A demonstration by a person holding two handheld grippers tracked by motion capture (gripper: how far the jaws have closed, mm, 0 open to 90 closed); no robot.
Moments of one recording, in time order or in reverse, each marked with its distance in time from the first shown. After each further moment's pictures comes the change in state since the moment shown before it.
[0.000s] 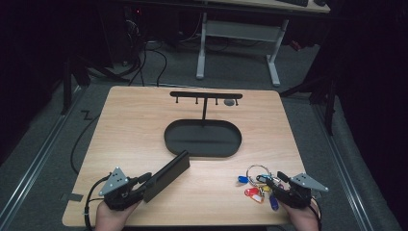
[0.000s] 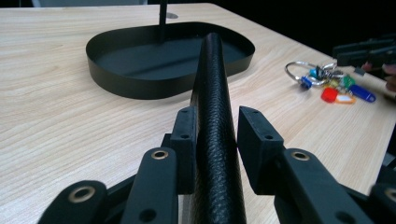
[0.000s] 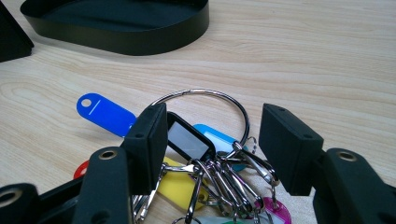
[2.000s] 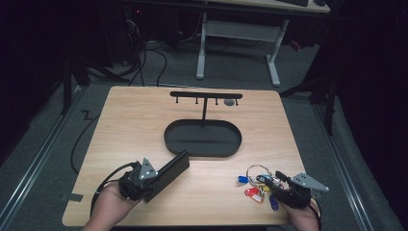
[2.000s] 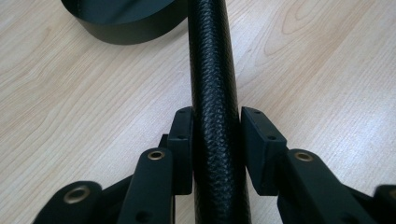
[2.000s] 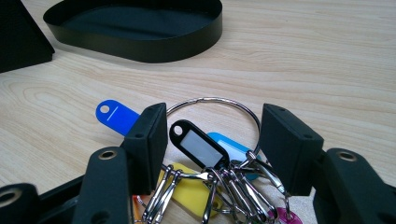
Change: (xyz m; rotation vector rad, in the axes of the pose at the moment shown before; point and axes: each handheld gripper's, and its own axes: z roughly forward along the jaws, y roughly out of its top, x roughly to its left) left arm -0.019 0.050 0.033 0.532 0.106 0.291; right arm 0.002 0.003 -0.001 -0.021 0.045 -0.011
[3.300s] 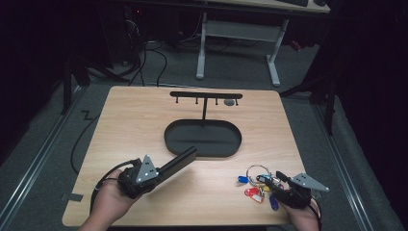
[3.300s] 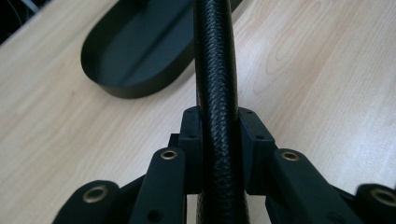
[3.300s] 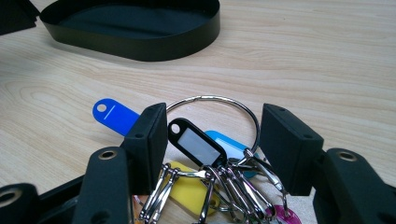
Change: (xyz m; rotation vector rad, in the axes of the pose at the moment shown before) left arm -0.003 0.018 -0.021 -0.133 0.027 0.149; right arm -0.001 -0.002 0.001 0.004 -0.007 0.009
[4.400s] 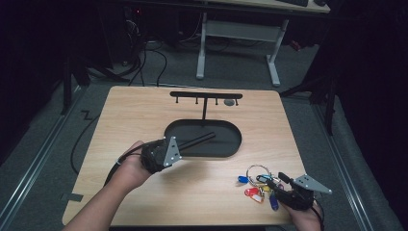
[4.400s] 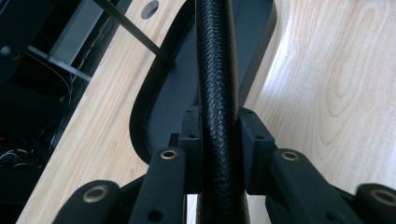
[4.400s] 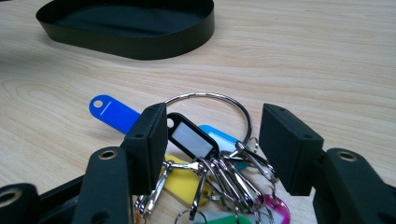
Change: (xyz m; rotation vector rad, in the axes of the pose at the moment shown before) left arm 0.022 0.064 0.039 -0.003 0.088 0.305; right arm -0.002 -0.003 -0.009 -0.006 -0.018 -0.002
